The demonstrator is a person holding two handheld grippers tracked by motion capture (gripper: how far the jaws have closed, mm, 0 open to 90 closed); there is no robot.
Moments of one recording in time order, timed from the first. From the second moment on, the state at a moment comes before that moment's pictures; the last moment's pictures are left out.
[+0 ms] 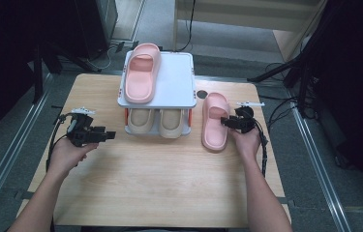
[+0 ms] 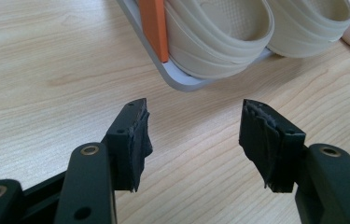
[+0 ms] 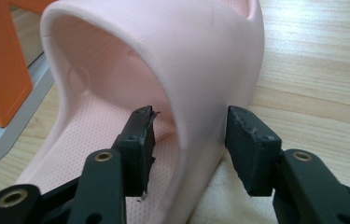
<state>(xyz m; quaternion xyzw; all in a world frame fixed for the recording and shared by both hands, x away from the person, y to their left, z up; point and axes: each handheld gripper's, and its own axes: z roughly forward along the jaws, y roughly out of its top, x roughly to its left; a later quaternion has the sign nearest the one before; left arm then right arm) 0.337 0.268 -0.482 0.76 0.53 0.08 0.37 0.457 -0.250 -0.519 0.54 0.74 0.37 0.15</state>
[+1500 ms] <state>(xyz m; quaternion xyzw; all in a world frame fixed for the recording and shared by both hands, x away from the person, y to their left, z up) 0.333 0.273 -0.487 0.76 0.53 0.07 0.37 0.474 -0.255 -0.472 0.57 0.73 0.35 0.16</state>
